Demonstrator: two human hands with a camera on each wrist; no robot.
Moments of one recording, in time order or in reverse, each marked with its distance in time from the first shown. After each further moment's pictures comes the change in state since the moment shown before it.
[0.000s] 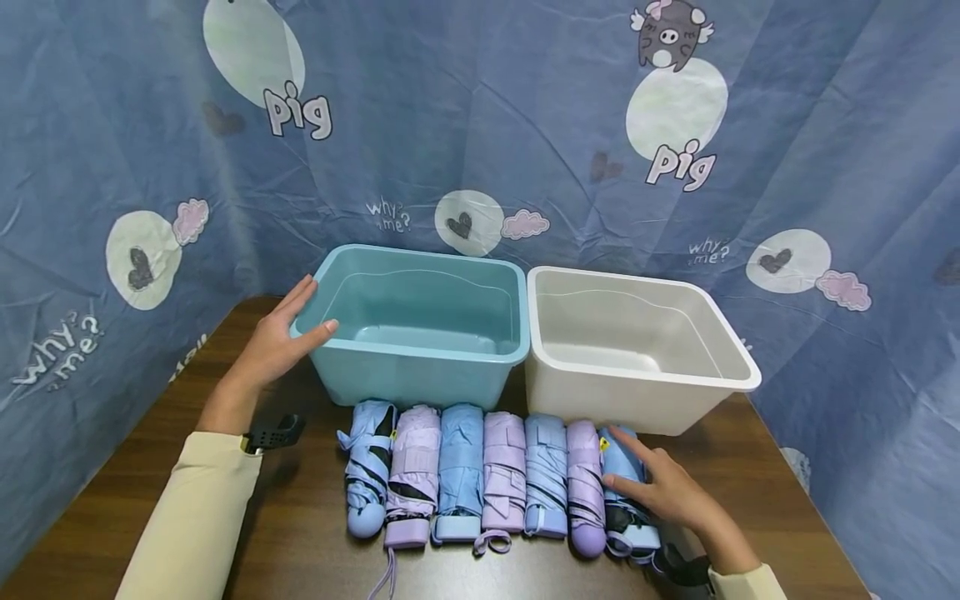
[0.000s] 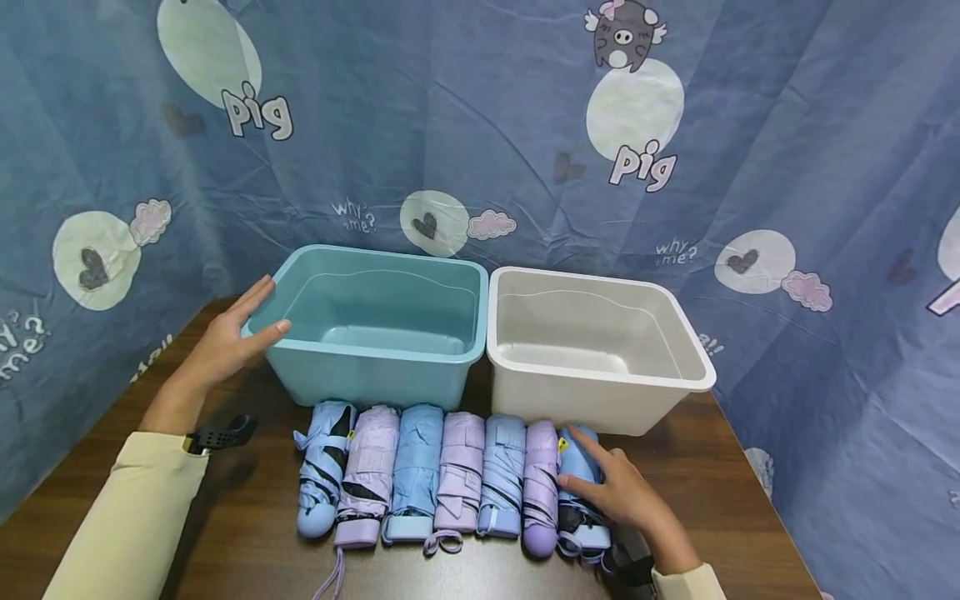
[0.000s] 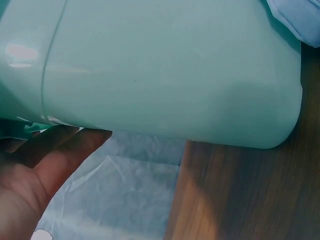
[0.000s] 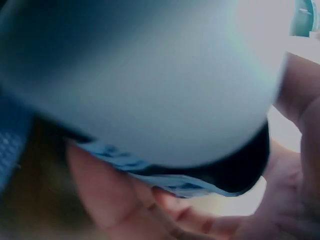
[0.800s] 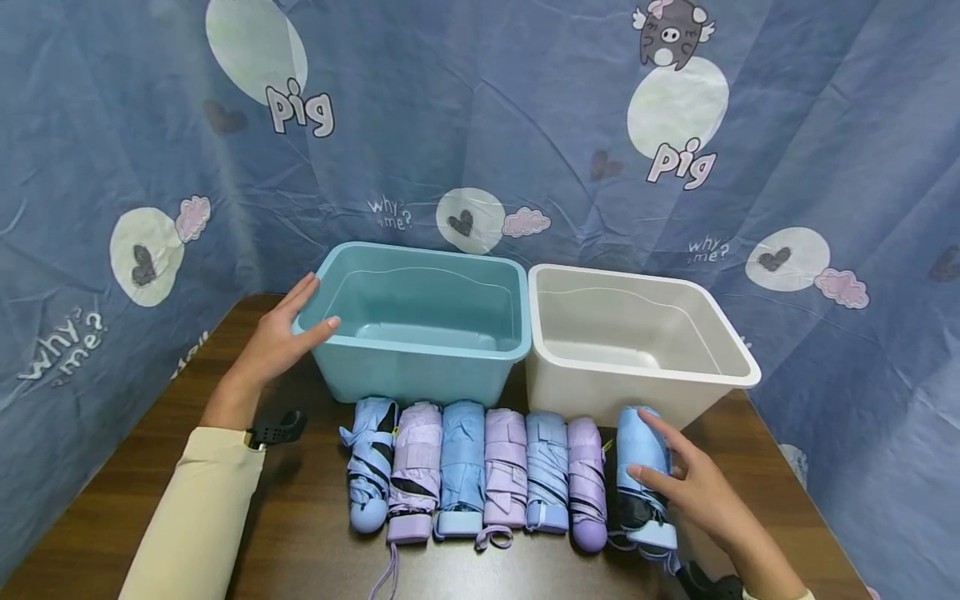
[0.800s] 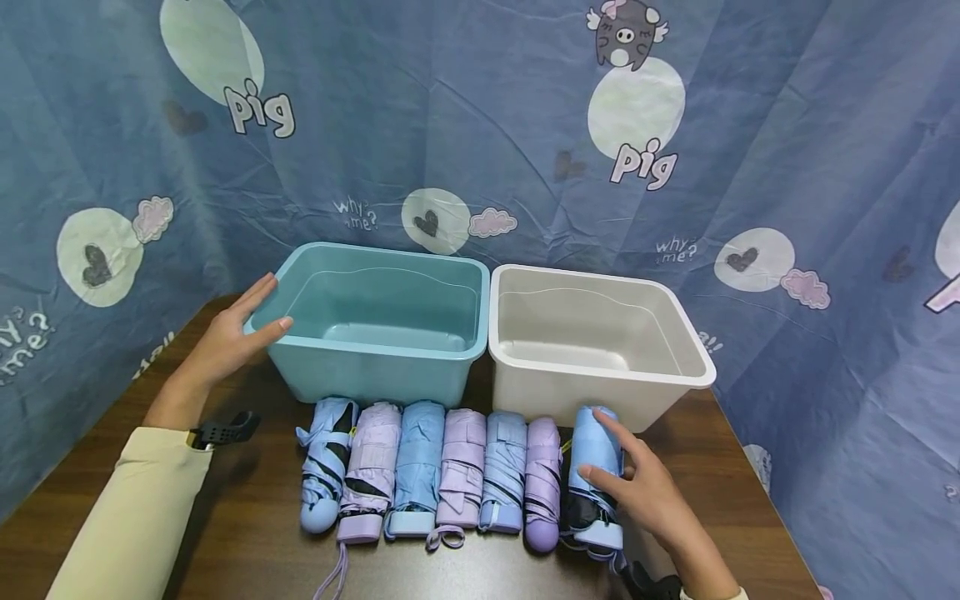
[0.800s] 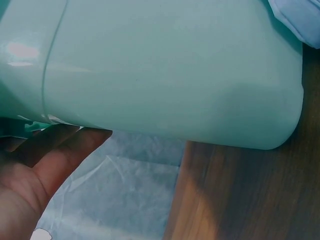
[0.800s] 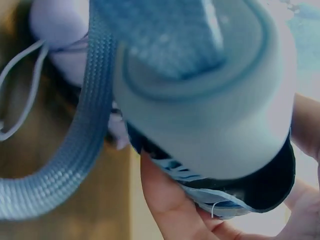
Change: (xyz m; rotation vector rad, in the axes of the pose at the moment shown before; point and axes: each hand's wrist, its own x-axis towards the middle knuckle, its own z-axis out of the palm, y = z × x) left_hand -0.003 0.001 -0.002 0.003 -0.011 -0.013; right_hand -0.029 -0.031 -0.026 0.377 0.126 0.132
